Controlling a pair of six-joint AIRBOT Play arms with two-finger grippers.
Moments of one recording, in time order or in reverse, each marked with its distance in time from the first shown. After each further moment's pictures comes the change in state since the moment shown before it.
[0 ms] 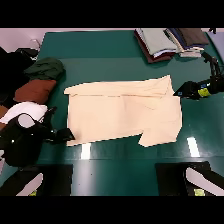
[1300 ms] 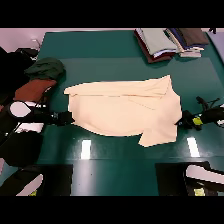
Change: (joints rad) left arm -0.062 0.007 0.242 -0.024 0.079 -0.008; right arm -0.284 -0.212 -0.408 -0.026 -0.139 -0.113
